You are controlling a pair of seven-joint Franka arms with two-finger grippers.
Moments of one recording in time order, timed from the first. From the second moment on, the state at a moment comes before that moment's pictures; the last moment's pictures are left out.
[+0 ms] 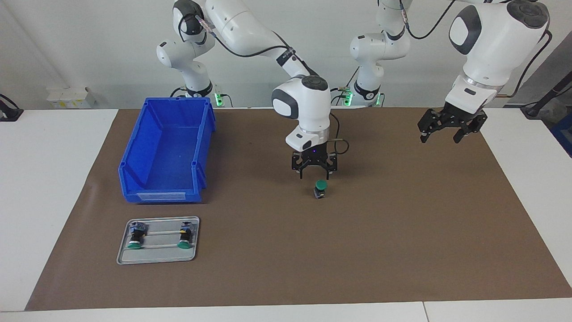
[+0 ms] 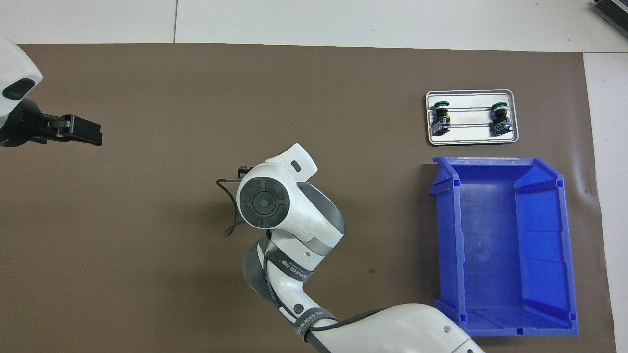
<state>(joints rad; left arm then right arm) 0.01 0.05 -0.09 -1.59 0.00 1.70 0.02 0.76 0.58 -0.04 -1.54 -0.19 2.37 0.97</state>
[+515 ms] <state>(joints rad) 0.01 0.05 -0.09 -1.59 0.00 1.70 0.02 0.77 0.62 -0.04 -1.51 -0.22 2.41 0.97</state>
